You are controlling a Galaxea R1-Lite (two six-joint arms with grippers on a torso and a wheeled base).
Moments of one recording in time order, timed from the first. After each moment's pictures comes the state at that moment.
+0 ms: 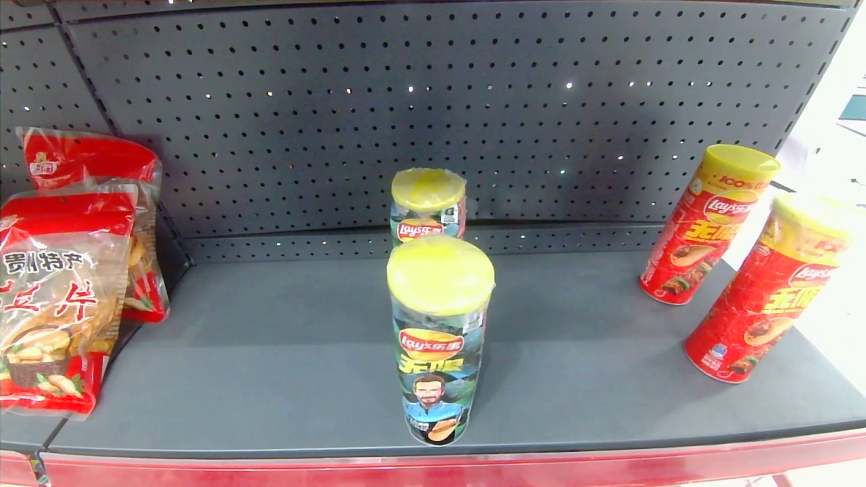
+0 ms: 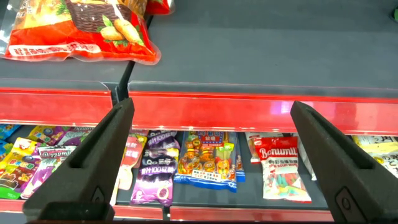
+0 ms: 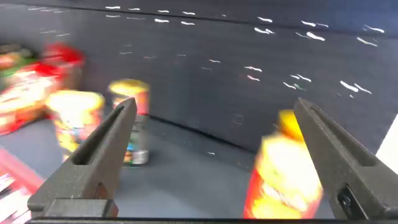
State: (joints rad) left arm 0.07 0.09 0.00 0.00 -0.02 -0.02; right arm 0.15 0.56 -0.41 -0.55 0.30 -0.03
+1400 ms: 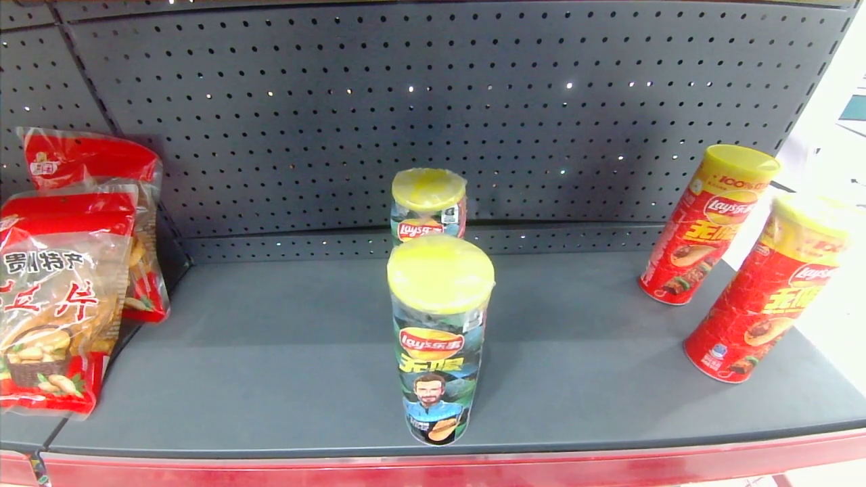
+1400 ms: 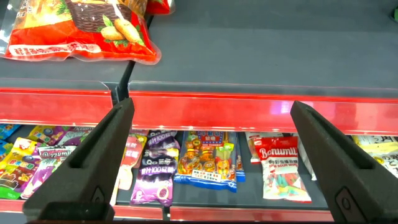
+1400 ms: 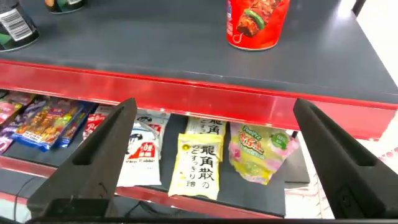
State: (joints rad) left arm 0.07 0.09 0.00 0.00 -0.02 -0.02; right arm 0.09 0.09 0.00 -0.03 0.07 -0.01
